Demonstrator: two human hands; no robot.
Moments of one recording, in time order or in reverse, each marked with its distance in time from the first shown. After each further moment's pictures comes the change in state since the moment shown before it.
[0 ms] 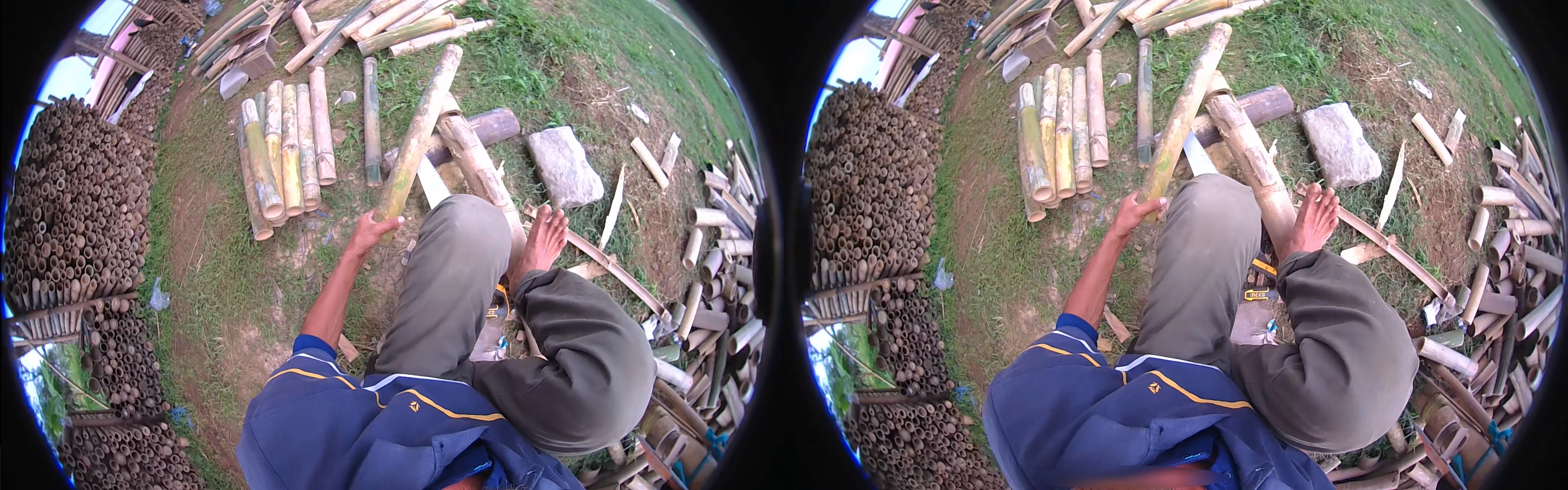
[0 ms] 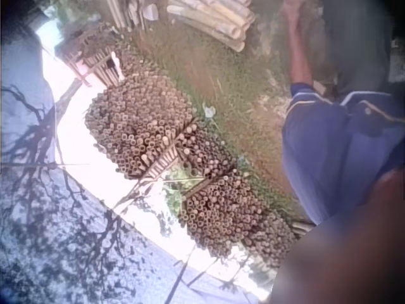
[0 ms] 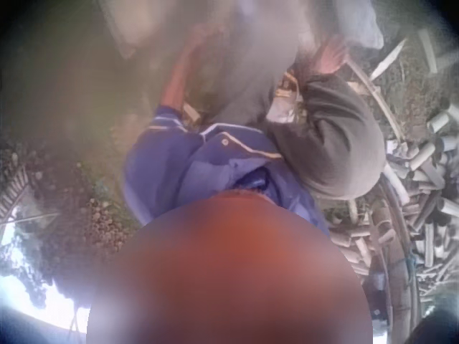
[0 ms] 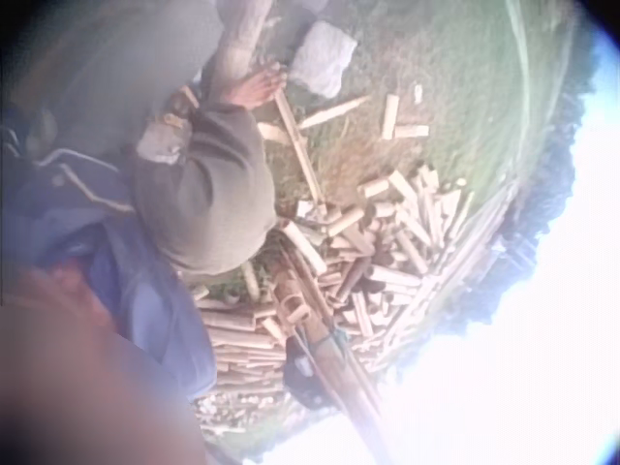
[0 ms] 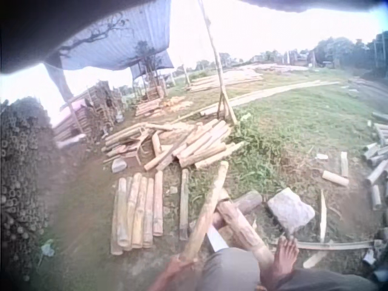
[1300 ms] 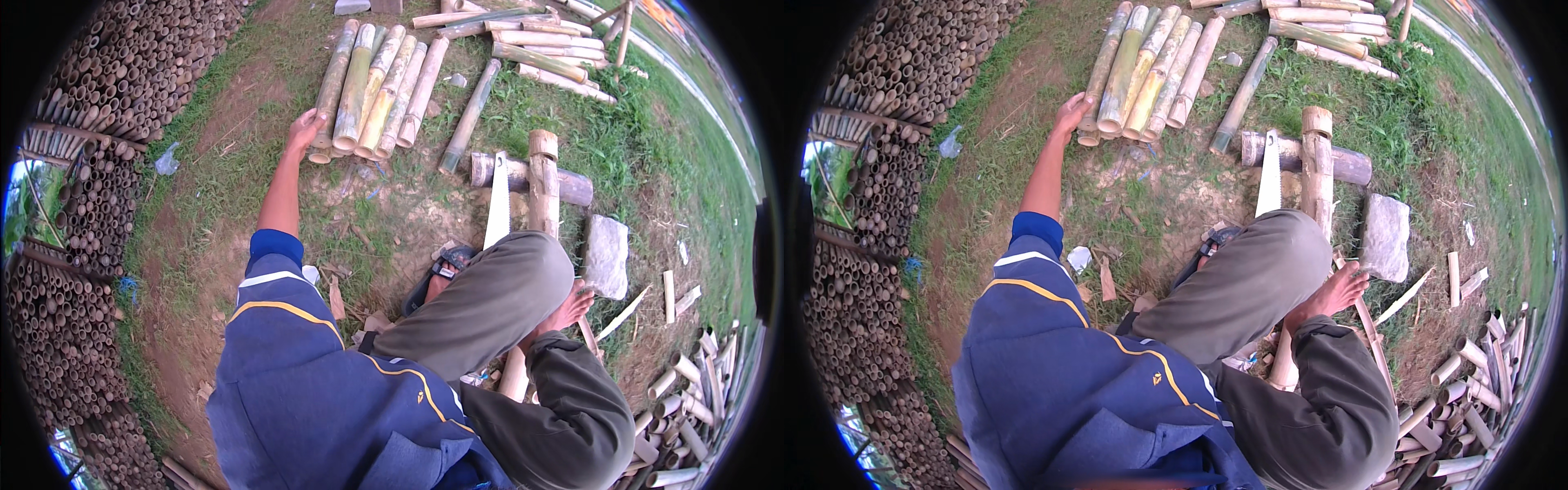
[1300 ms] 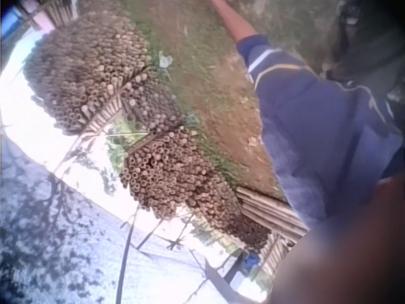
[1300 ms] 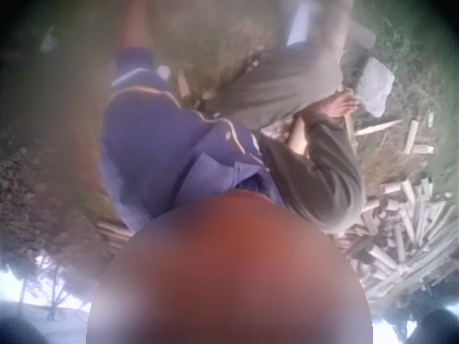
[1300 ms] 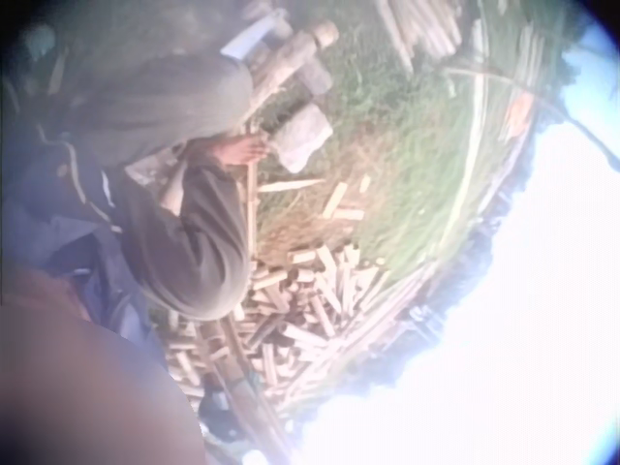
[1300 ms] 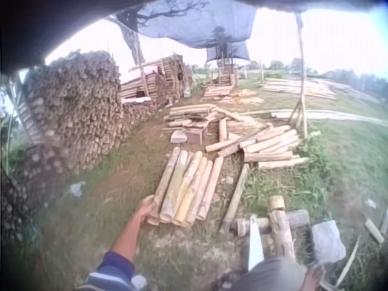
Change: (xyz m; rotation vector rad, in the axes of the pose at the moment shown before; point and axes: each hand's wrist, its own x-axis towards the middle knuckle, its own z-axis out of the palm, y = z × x) left_hand -0.007 -0.022 -0.338 0.022 0.767 0.034; right_hand 0.020 0.010 0.022 0.215 -0.140 0.236
